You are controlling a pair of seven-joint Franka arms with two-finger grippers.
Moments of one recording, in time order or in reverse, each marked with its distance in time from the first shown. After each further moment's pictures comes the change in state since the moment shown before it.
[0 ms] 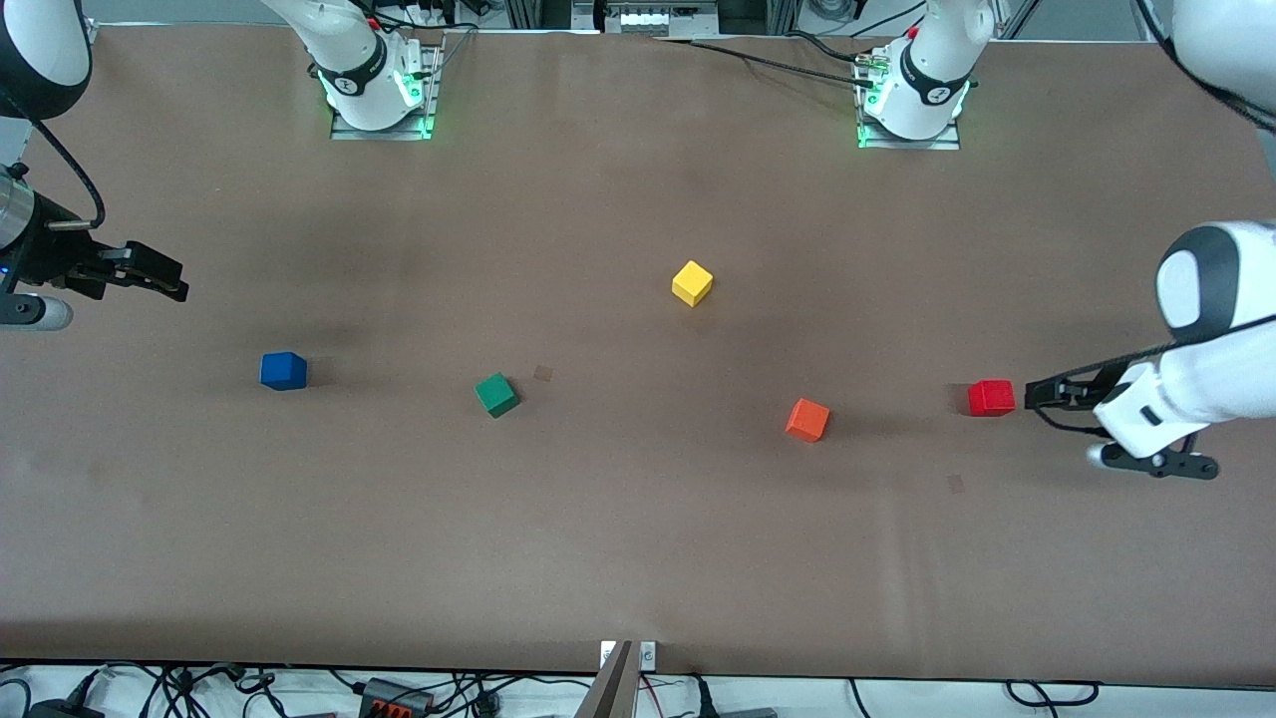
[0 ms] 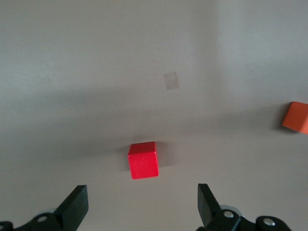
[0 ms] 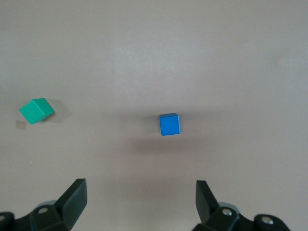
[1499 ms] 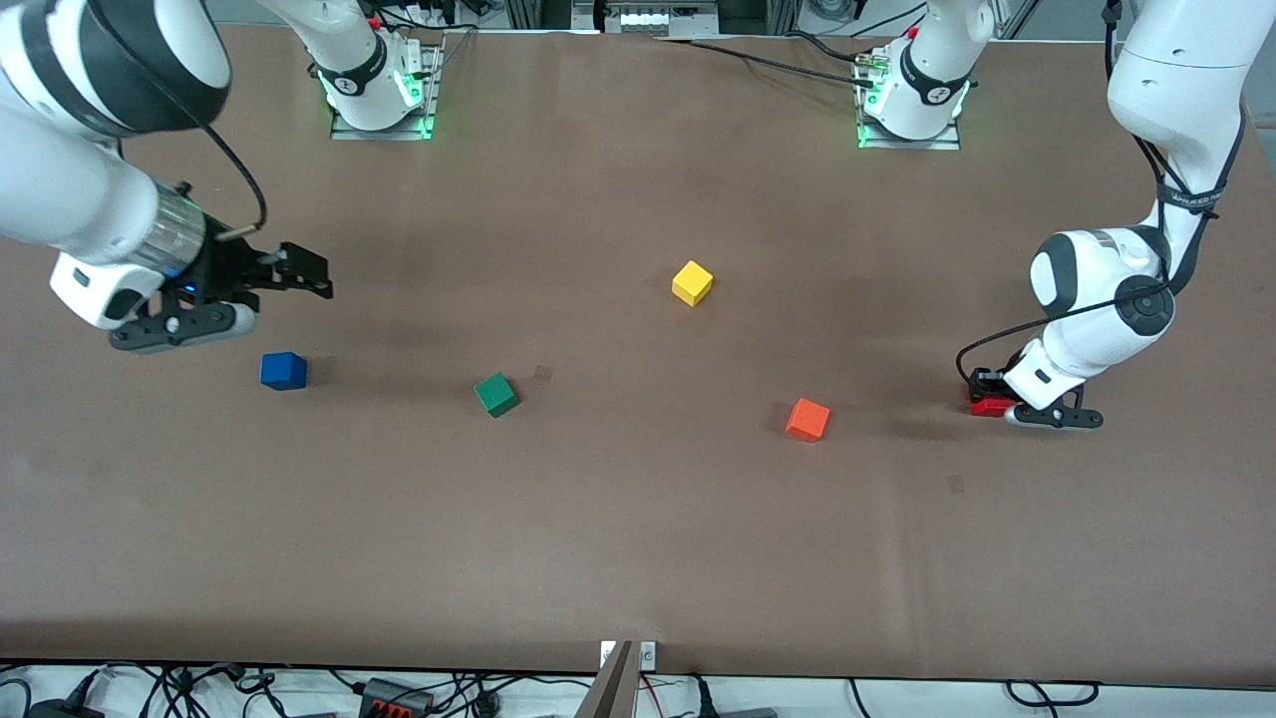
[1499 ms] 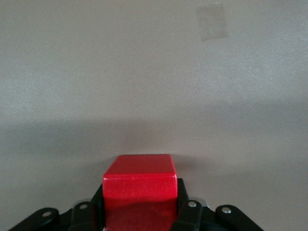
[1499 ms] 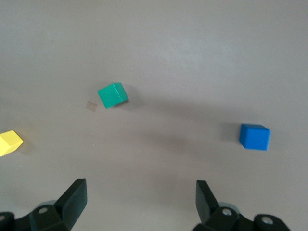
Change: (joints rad) left arm 0.052 -0.016 0.009 -0.593 0.003 0.771 0.001; right arm 0.190 0.089 0.008 0.005 0.163 0.047 0.001
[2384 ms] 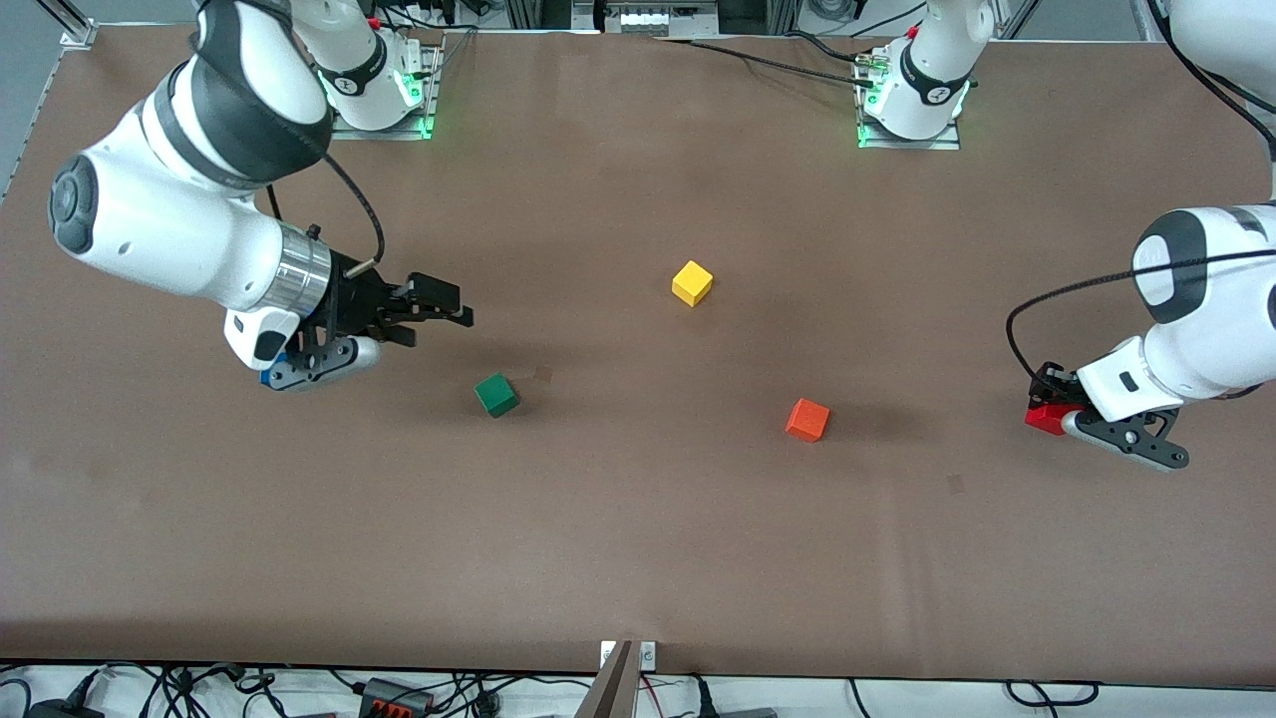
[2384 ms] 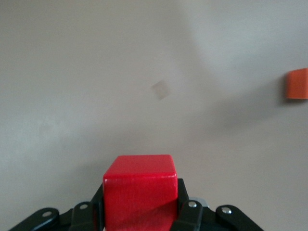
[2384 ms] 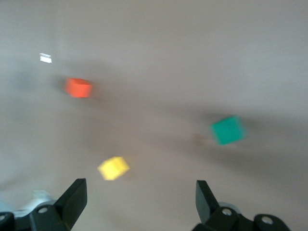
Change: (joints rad) left arm -0.003 -0.102 -0.078 0.440 -0.002 -0.597 0.331; right arm 0.107 0.110 -0.008 0.011 0.507 0.187 -0.001
